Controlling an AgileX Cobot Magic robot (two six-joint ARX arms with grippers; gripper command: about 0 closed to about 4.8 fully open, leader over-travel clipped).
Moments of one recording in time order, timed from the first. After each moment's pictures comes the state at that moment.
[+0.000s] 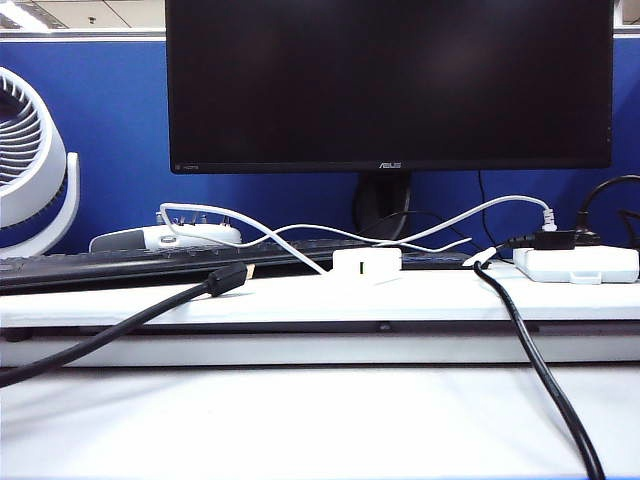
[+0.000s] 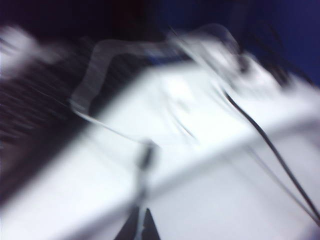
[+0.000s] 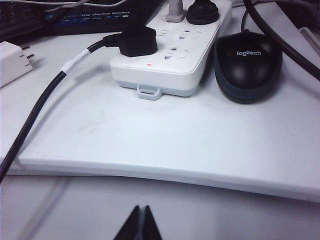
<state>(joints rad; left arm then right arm) -0.74 0.12 0.19 -0.20 -0.12 -0.13 0.20 0.01 0.06 -0.33 0.07 0.14</state>
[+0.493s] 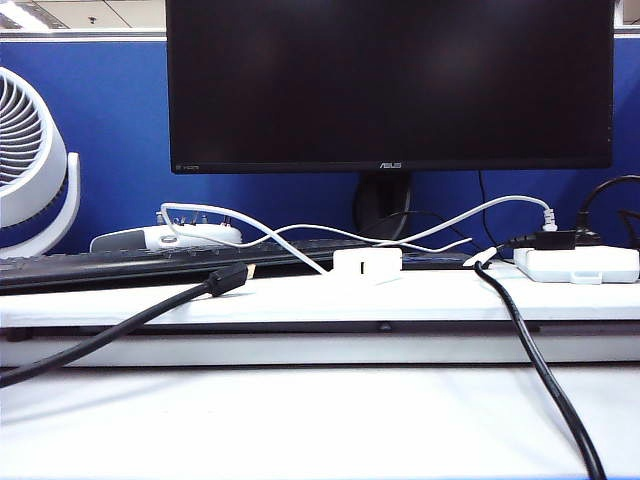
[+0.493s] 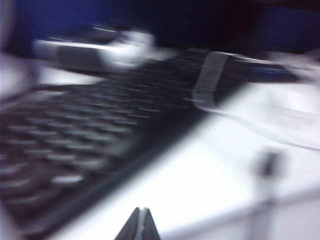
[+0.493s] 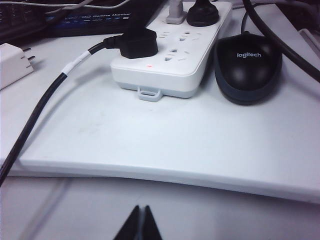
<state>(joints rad) -0.26 0.00 0.06 -0.19 0.03 -0.09 0.20 0.00 0.06 -0.33 0.07 0.14</state>
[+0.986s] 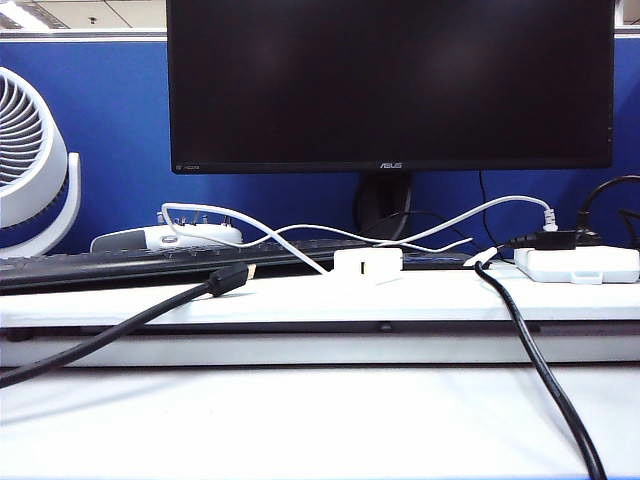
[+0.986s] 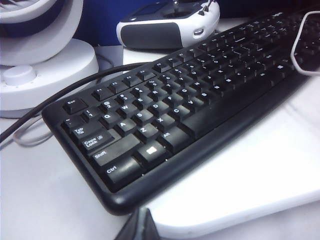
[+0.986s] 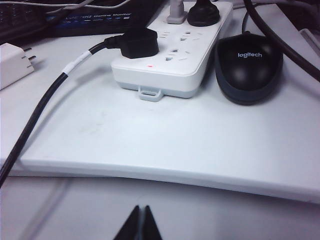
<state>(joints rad) -0.10 0.00 0.03 -0.23 0.01 0.07 0.20 0.00 0.06 -0.33 0.07 0.14</state>
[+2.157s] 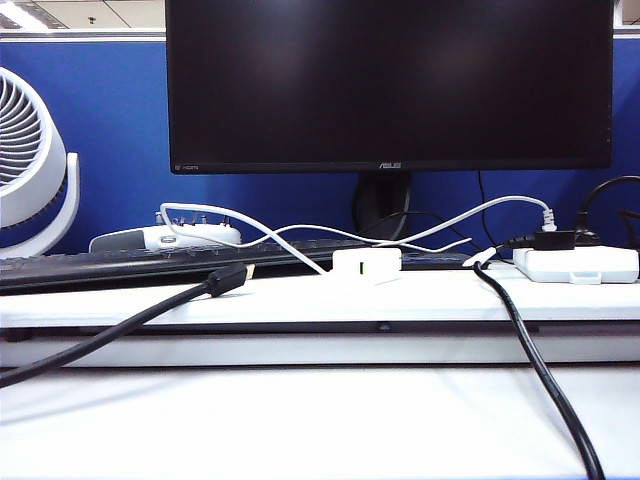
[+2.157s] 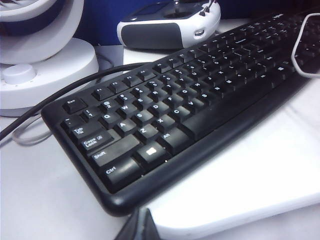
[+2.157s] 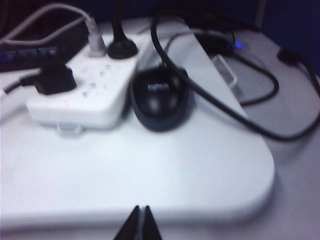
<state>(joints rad) -0.10 0.00 0.03 -0.23 0.01 0.05 0.00 0.00 0.02 -0.21 0.09 0.10</state>
